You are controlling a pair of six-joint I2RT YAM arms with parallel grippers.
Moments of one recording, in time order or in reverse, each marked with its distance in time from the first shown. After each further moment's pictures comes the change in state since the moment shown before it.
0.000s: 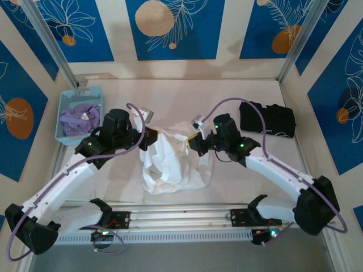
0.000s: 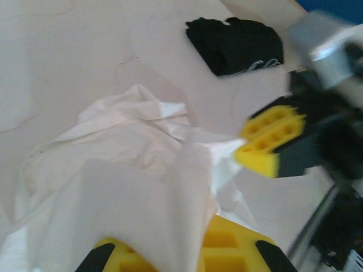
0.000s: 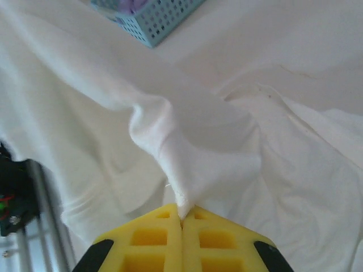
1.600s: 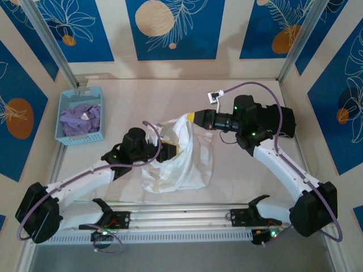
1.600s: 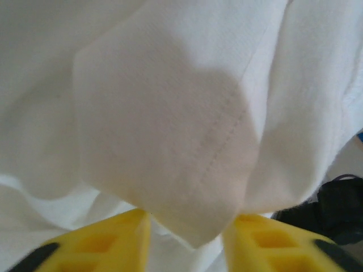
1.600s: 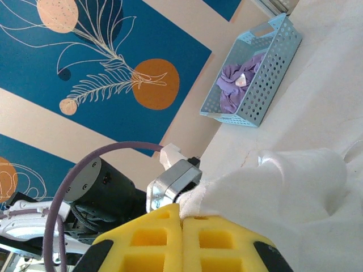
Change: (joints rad) left arm -0.135 0.106 -0.383 0.628 0.117 -0.272; right arm -0.170 0.030 0.137 0.266 -0.351 0.716
